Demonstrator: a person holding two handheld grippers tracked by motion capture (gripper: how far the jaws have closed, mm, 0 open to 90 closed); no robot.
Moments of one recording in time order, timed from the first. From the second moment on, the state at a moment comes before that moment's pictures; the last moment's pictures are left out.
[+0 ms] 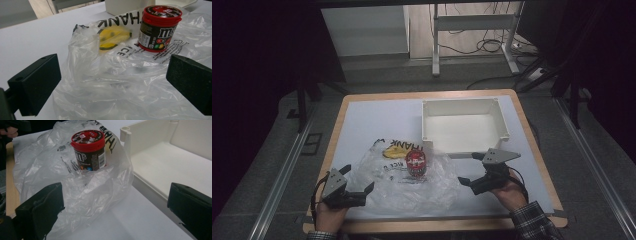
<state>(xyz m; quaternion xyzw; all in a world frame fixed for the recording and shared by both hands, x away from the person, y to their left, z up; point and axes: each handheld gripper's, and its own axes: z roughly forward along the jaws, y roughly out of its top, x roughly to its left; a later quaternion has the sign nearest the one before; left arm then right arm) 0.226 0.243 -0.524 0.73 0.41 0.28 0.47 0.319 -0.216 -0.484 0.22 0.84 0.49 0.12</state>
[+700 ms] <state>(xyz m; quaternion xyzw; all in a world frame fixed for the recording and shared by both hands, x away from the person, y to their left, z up) 0.226 0.243 -0.524 0.73 0.41 0.28 0.47 0.328 -0.197 -0.483 0.20 0.85 0.47 0.12</state>
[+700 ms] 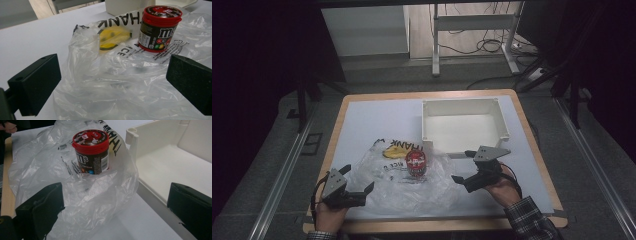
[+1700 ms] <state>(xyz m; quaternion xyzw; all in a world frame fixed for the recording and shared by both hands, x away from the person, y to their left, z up) 0.226 0.241 -0.524 0.73 0.40 0.28 0.47 0.334 -0.177 -0.482 0.19 0.86 0.47 0.11</state>
